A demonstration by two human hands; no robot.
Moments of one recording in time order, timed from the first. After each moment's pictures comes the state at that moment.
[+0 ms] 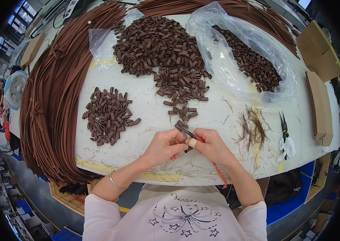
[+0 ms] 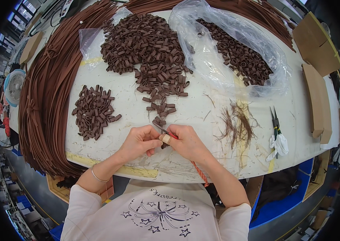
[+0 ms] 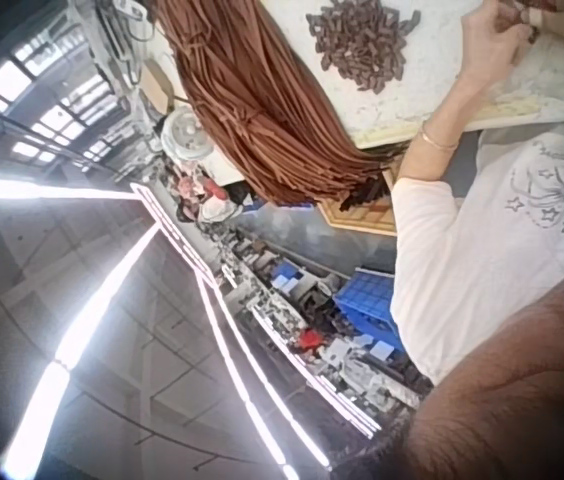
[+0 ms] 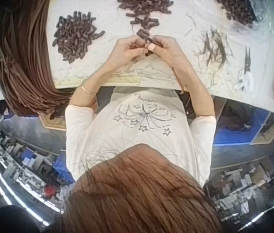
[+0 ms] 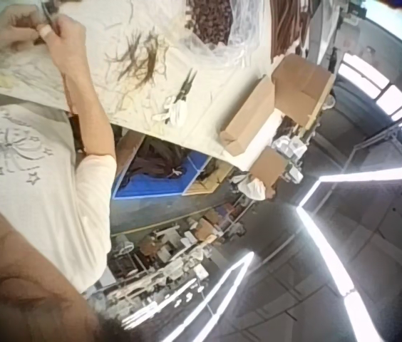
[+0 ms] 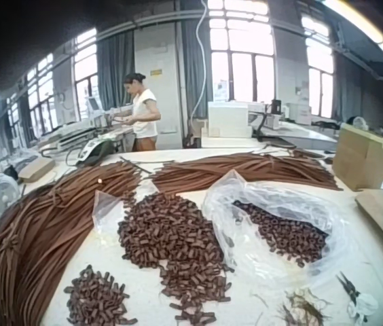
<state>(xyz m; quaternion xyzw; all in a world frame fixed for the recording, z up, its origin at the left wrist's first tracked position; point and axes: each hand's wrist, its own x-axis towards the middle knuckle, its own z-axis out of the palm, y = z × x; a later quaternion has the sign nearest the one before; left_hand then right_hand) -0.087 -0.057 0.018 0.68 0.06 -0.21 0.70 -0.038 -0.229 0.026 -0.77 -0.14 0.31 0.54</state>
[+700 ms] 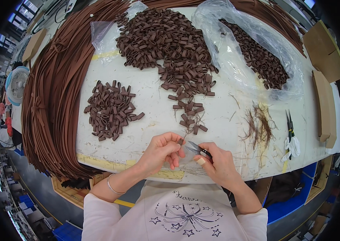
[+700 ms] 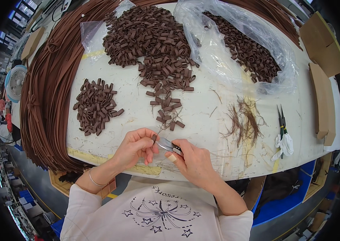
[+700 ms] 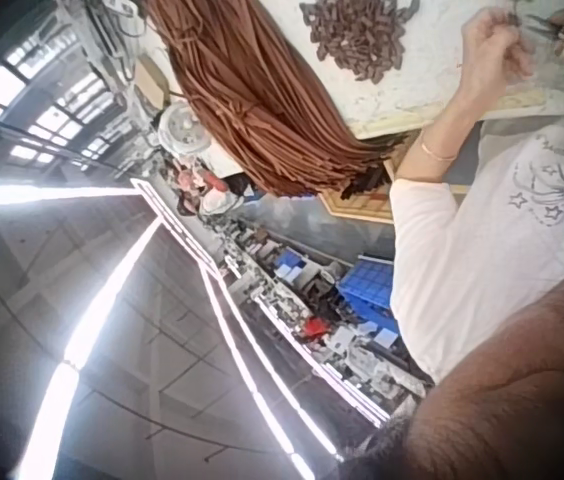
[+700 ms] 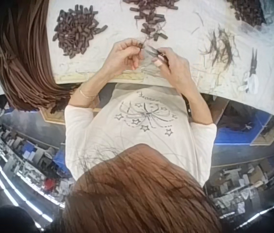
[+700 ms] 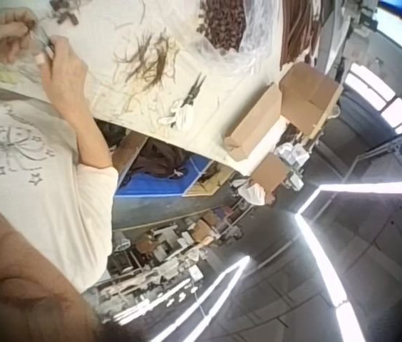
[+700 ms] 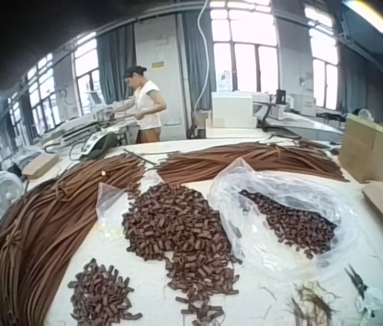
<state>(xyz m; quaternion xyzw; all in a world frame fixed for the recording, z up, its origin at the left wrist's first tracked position) -0.110 -0.050 0.029 0.49 0.20 -0.25 0.81 -0.087 -0.246 0.031 -0.85 -0.25 0.13 0.44</state>
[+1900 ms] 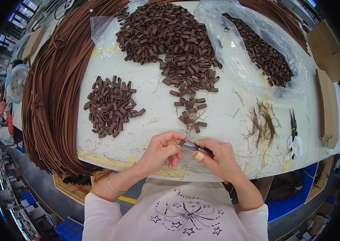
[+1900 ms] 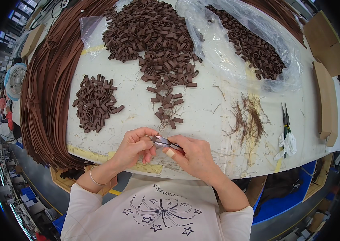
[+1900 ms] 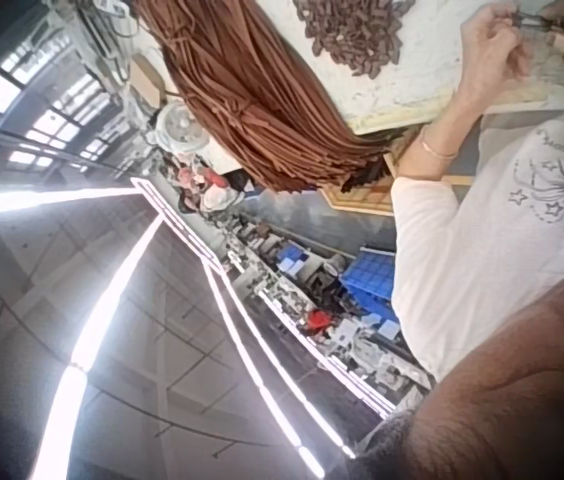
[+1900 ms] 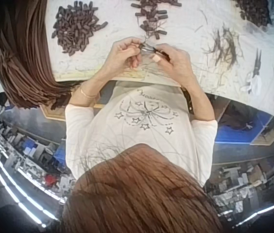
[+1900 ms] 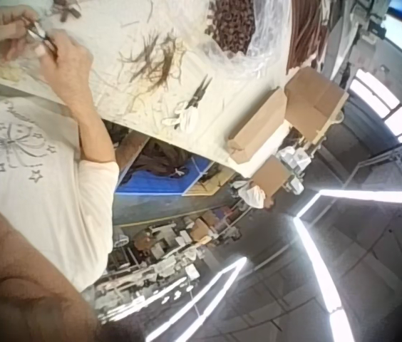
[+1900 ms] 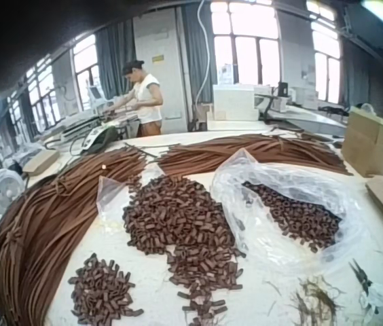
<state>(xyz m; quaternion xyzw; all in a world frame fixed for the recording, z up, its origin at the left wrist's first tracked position) -0.118 -0.047 0.022 0.53 0.17 -0.24 0.80 -0.077 -0.240 0.022 -0.82 -0.26 0.14 0.48</state>
